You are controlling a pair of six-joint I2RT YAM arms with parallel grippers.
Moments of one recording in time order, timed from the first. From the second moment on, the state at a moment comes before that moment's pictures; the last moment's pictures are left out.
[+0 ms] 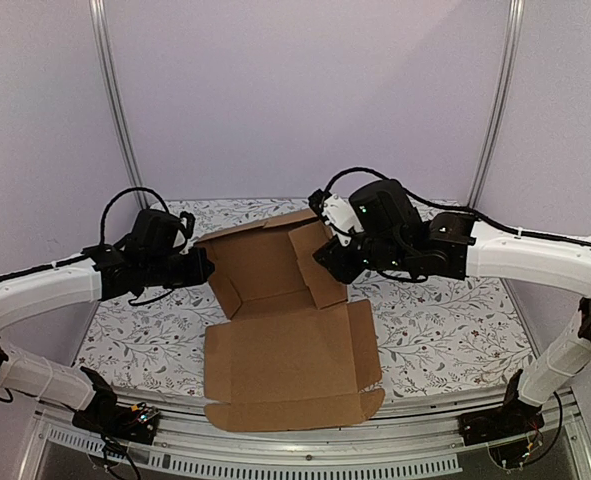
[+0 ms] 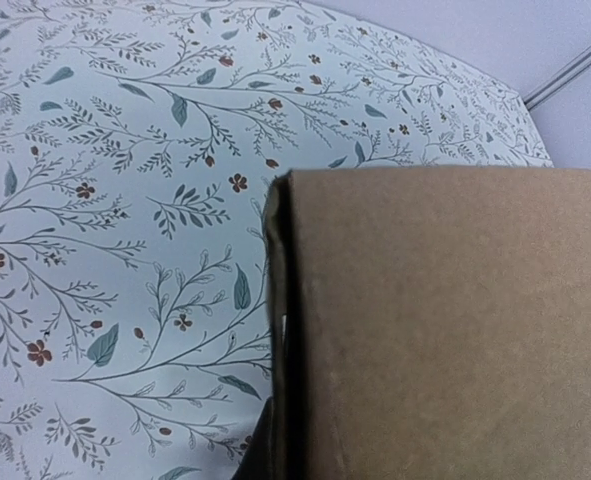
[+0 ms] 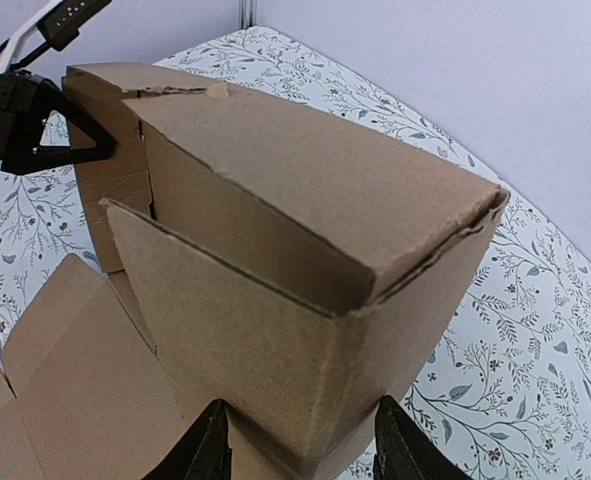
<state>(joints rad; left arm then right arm) -0.62 1.22 0.78 -0.25 -0.08 -0.60 1.02 1.54 1.30 -0.36 0.25 -0.01</state>
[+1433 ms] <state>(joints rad) -0.89 1.41 0.97 -0.43 -0.52 -0.75 1.03 1.67 0.91 0.35 0.74 0.16</state>
